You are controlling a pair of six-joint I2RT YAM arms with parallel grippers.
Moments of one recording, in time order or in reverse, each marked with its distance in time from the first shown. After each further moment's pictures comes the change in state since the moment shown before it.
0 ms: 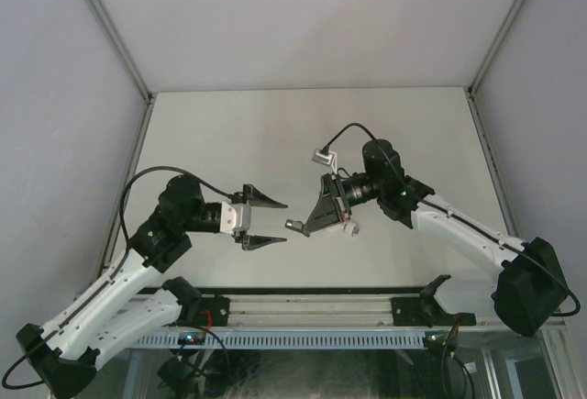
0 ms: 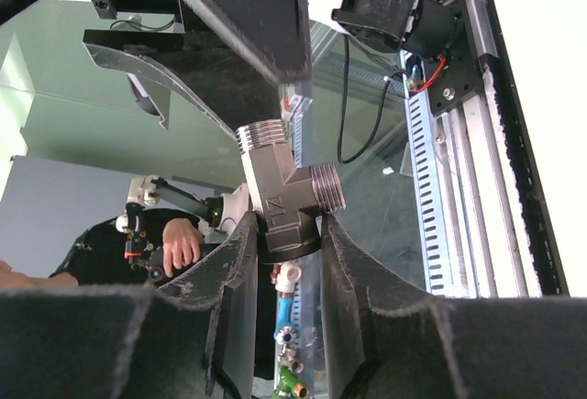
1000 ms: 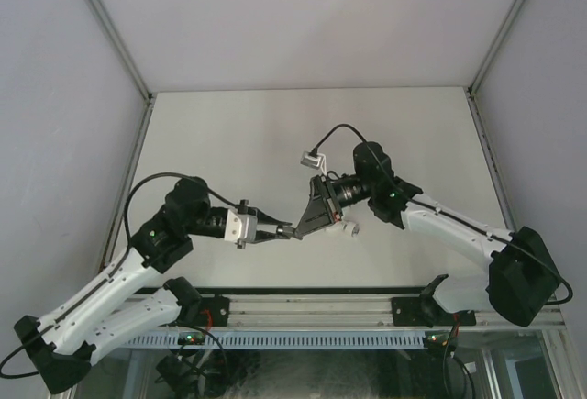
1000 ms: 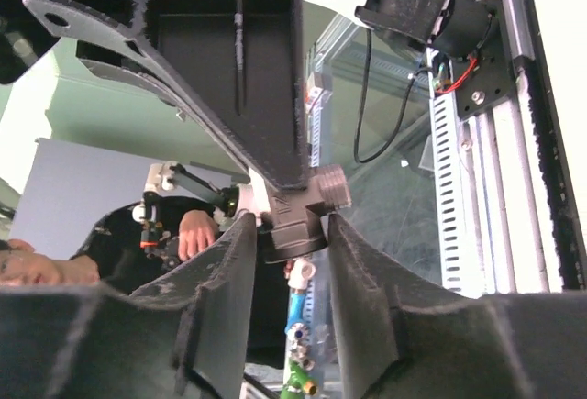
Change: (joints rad) left arm -0.092 0.022 0.032 -0.087 -0.012 0.087; right arm 0.066 0.072 0.001 0.180 -0.018 0.134
